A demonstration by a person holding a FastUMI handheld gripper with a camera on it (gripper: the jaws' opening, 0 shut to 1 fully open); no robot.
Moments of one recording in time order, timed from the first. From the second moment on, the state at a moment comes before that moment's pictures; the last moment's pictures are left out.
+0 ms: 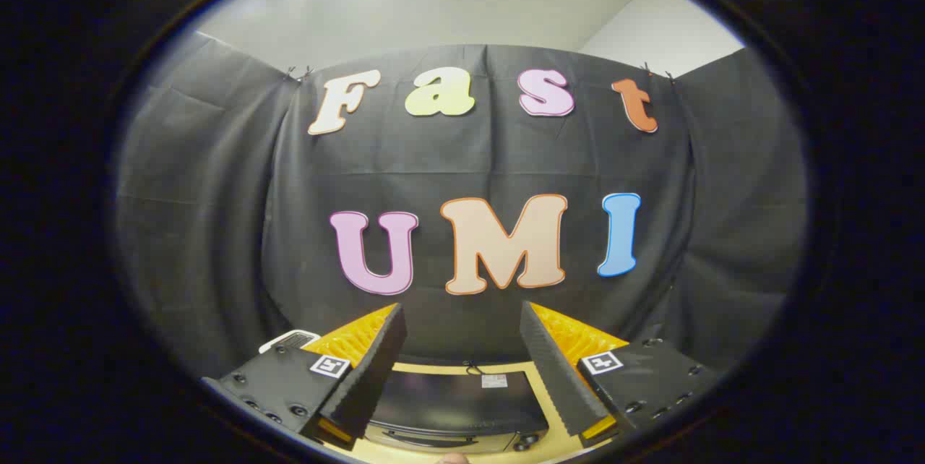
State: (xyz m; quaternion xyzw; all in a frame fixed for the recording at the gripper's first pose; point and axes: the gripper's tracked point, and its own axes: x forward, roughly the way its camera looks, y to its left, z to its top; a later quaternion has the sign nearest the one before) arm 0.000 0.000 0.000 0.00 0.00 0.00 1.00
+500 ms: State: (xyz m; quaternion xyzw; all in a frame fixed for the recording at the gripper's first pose) arm 0.006 -0.016 0.013 0.01 -0.01 -0.01 1.00
